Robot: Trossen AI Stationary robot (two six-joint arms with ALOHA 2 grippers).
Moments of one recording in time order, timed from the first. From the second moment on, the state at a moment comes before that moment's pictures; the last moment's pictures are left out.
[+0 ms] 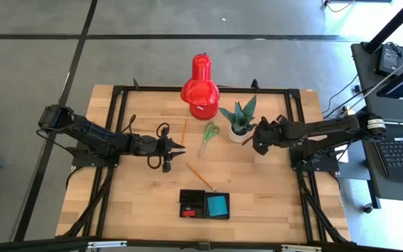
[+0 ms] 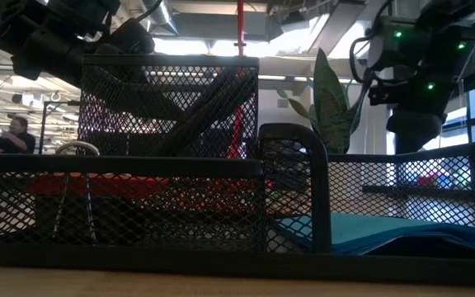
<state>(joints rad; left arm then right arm) -0.12 1.29 0.36 0.55 -0.28 -0.03 -0.06 1.19 0.63 -0.86 0.58 0.56</state>
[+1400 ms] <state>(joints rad) -0.12 1.29 0.36 0.55 -0.28 -0.05 -0.26 1.54 0.63 -0.63 0.58 0.29</state>
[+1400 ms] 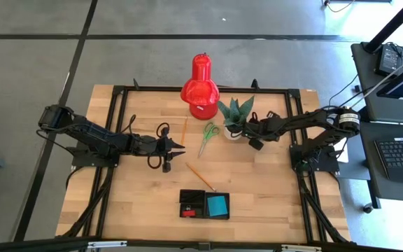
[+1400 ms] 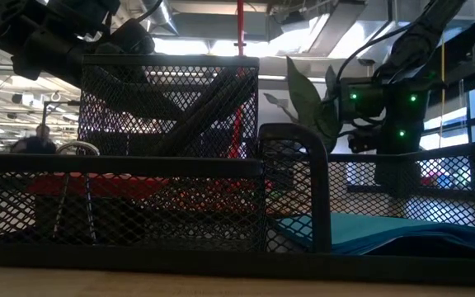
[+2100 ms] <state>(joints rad) -0.12 1.29 0.36 0.55 -0.28 -0.05 -0.26 1.52 0.64 -0.69 0.57 0.37</state>
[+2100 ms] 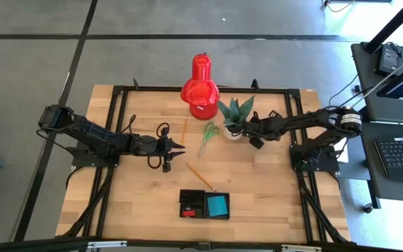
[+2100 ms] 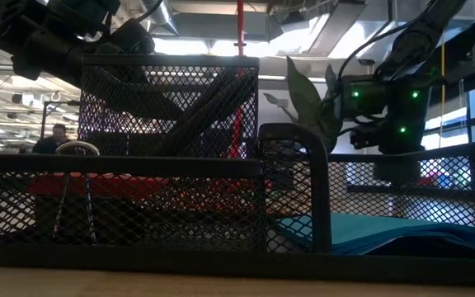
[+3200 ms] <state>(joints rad) -0.12 1.29 0.36 0.55 -0.28 -0.04 0.41 1.44 1.15 -0.47 0.21 0.58</state>
